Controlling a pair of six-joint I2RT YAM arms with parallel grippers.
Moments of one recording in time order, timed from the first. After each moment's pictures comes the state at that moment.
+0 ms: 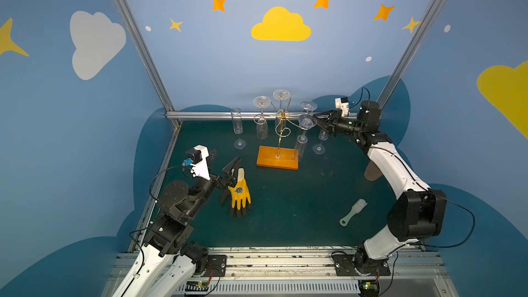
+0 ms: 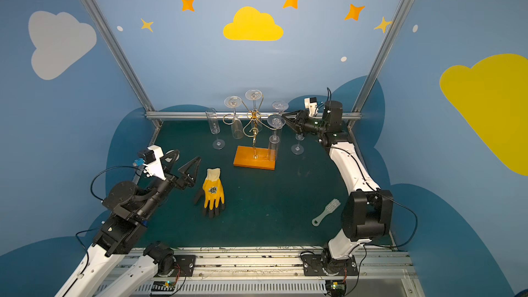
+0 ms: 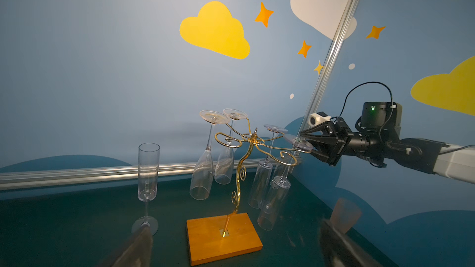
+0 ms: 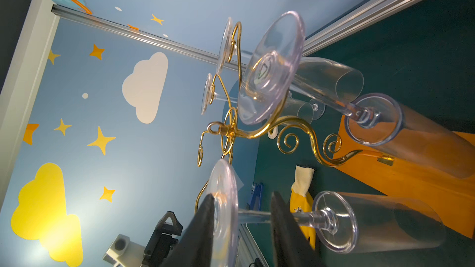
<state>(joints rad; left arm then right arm) -0.46 0.56 0.75 -0.10 -0.01 -0.26 0.13 1.62 1.44 -0.08 -0.95 1.01</state>
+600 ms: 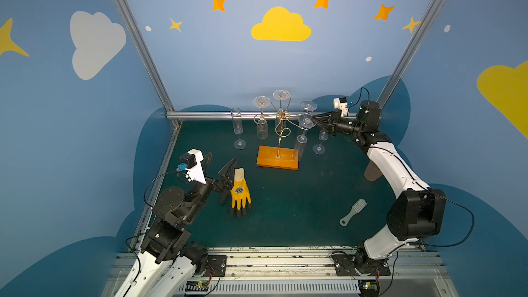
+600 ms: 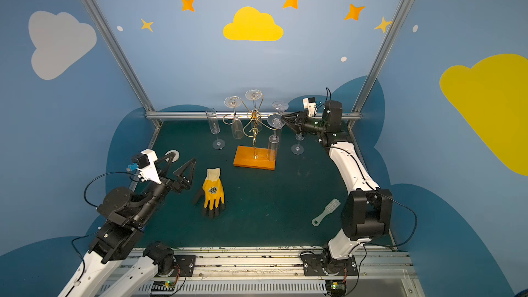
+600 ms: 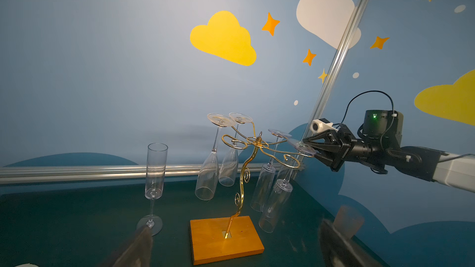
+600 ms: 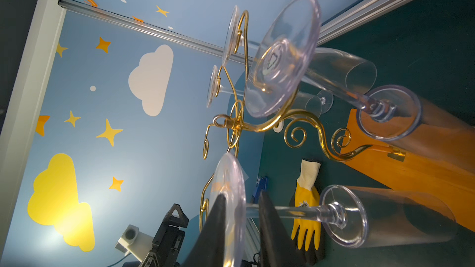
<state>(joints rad) -0.46 0.49 0.73 -0.13 -0.05 -0.28 0.13 1.62 1.44 -0.07 -0.99 1.01</state>
